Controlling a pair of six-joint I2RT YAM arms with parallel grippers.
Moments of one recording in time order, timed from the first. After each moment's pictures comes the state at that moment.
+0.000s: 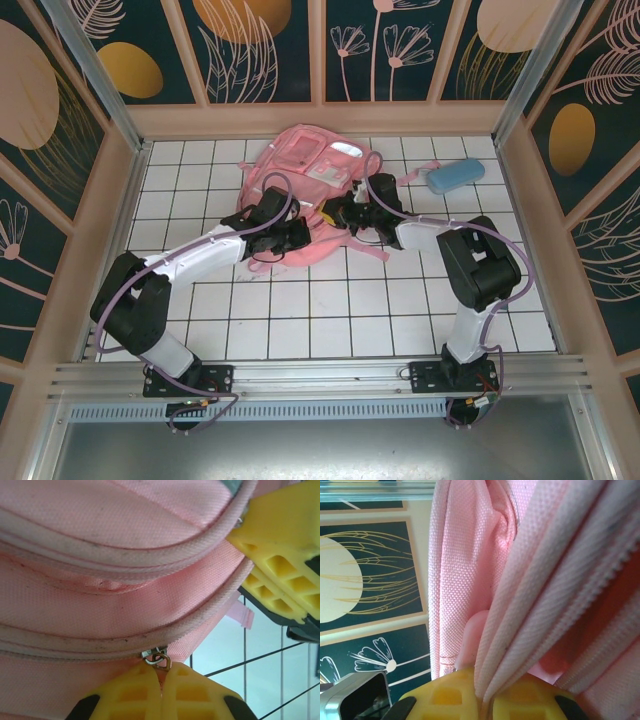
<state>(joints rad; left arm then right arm) -0.64 1.60 1.06 -0.34 0.17 -0.81 0.48 1.83 0.98 0.39 -0.67 1.25</state>
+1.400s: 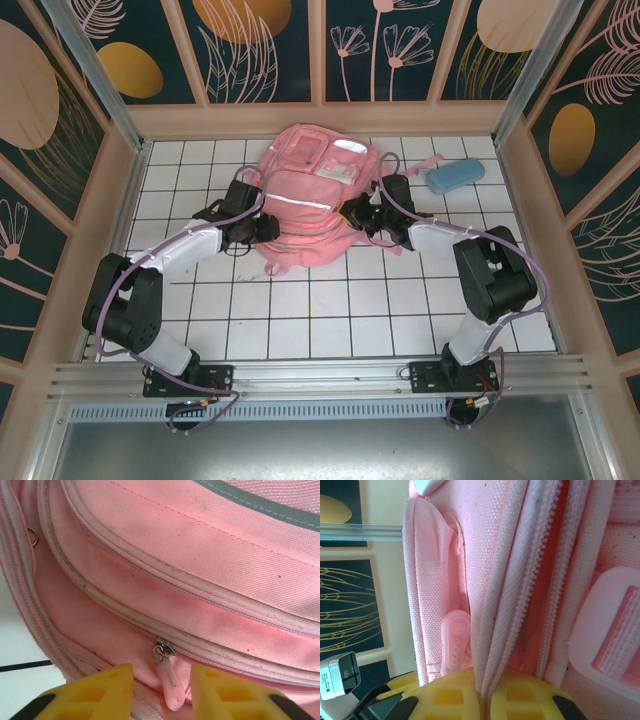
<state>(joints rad) -0.41 1.57 1.00 -0.38 0.13 -0.51 0.42 1.72 0.93 0.20 -0.50 1.11</state>
